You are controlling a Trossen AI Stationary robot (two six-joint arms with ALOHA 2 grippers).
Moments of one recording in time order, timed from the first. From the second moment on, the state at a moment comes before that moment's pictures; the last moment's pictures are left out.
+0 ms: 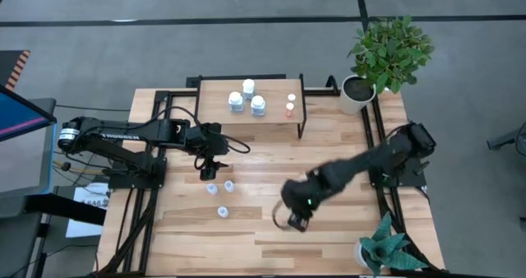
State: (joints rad) left arm 0.03 1.20 1.00 -0.72 0.02 0.06; right arm 0.35 1.72 1.50 -0.95 -0.18 0.87
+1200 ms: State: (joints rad) left arm 0.03 1.20 1.00 -0.63 0.01 0.14; right arm -0.70 1.96 2.20 -1.23 -0.11 0.10
